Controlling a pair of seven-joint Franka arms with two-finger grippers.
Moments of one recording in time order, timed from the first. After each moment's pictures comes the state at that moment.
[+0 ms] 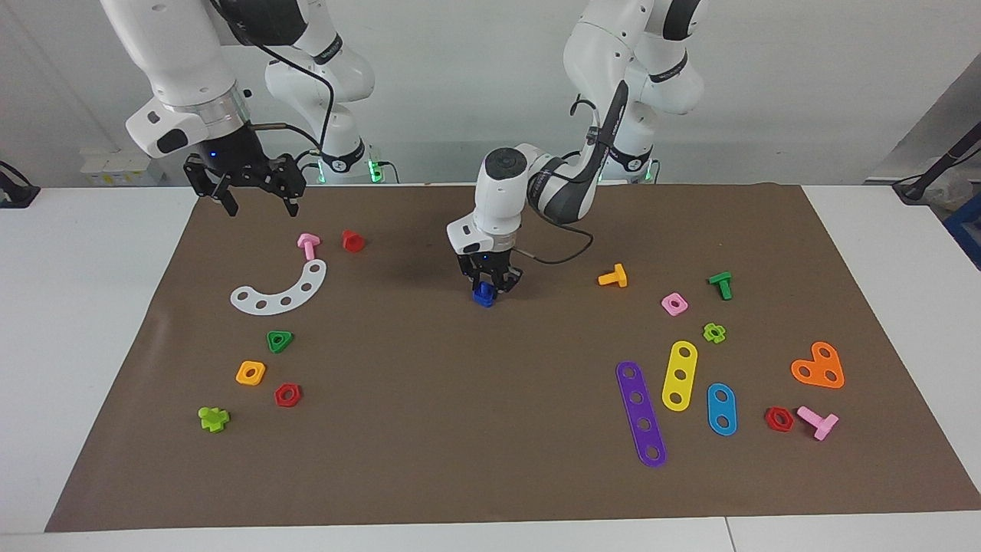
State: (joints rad) left arm -0.73 0.35 -0.06 -1.95 -0.01 2.43 -0.25; right arm 0.05 -0.03 0.02 -1.61 0.00 1.60 0.11
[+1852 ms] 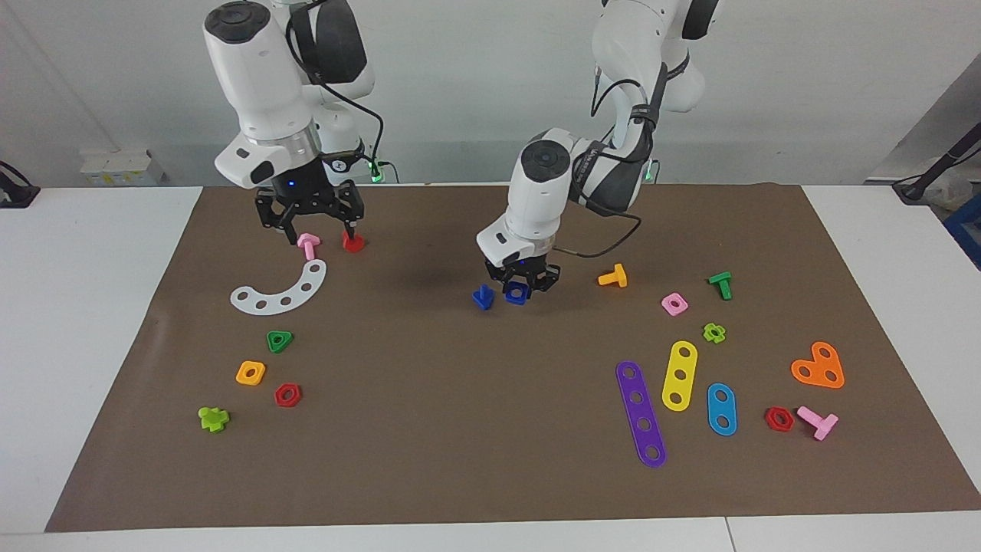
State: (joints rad) left arm -0.58 0.33 -0.04 -1.72 -0.07 2.06 -0.28; right arm 0.20 -0.08 0.03 -1.88 0.00 1.89 0.12
